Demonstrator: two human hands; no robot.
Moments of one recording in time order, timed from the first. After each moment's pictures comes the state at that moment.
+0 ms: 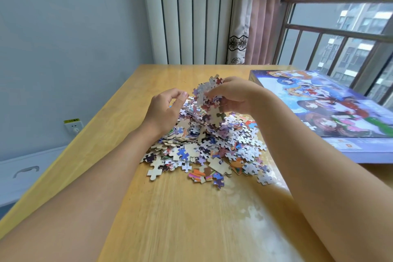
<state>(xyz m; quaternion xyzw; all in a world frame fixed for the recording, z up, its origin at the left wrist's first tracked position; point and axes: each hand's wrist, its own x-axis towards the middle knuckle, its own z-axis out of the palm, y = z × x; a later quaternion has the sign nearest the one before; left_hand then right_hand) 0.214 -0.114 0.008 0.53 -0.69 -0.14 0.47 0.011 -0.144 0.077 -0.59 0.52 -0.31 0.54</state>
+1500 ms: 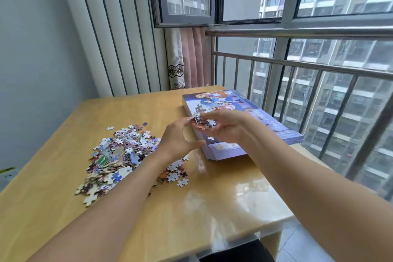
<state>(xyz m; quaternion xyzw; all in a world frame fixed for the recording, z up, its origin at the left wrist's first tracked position) 0.025 -0.076 0.033 0.45 -0.78 -0.20 0.39 -0.138 -0.045 0.108 -0.28 0.43 -0.47 0.72</state>
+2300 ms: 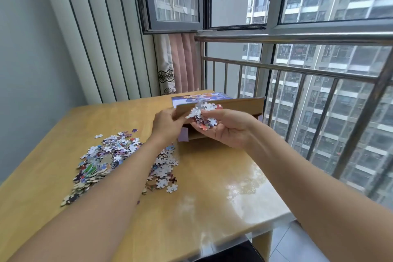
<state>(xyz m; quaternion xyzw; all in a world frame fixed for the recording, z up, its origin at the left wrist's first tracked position) 0.002 -0.106 0.068 0.48 -0.70 -0.26 0.46 -0.160 0.001 0.133 -0.25 0.37 -0.53 0.72</state>
